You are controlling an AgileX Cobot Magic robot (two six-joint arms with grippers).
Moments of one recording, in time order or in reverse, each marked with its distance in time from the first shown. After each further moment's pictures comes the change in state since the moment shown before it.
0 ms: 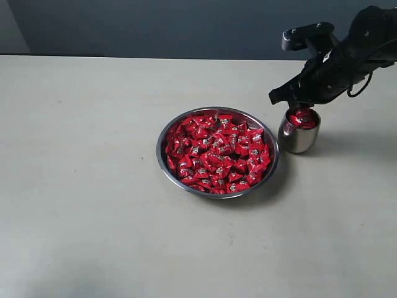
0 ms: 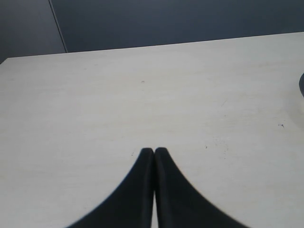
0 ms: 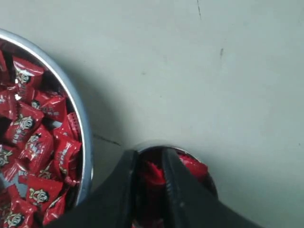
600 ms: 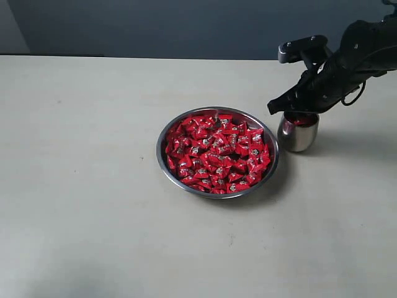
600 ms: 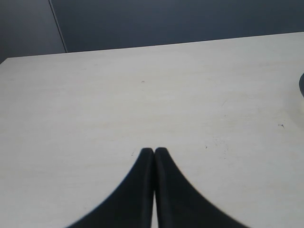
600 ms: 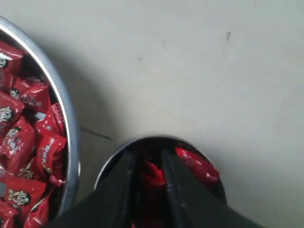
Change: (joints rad) left arm 0.000 0.000 0.000 0.000 0.000 0.000; right arm 0.000 0.059 0.000 -0.018 -0.017 0.002
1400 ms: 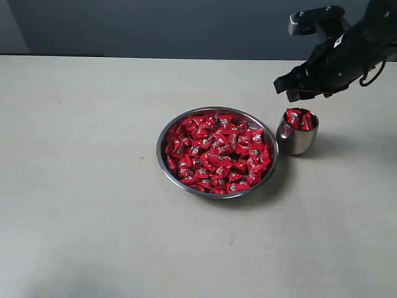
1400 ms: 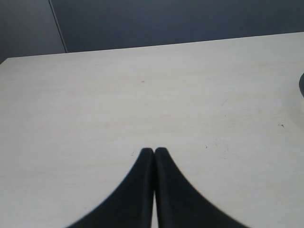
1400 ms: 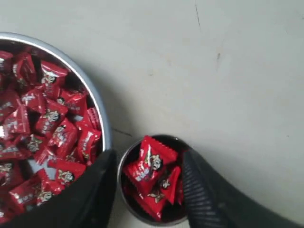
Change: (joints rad) left arm 0.000 0.000 0.000 0.000 0.000 0.000; right arm 0.009 -0.161 0.000 0.037 0.103 0.000
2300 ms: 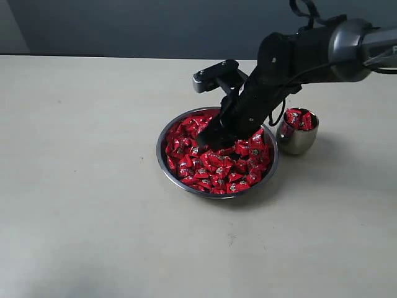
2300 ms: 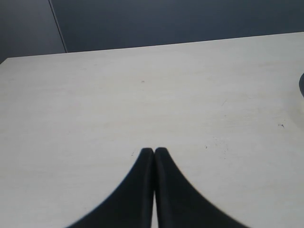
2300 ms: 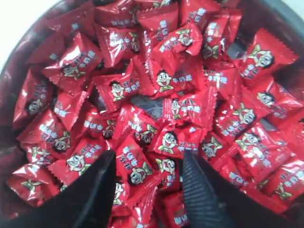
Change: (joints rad) left arm 0.000 0.000 0.000 0.000 0.000 0.002; right arm 0.308 0.220 -0.080 0.115 0.032 -0.112
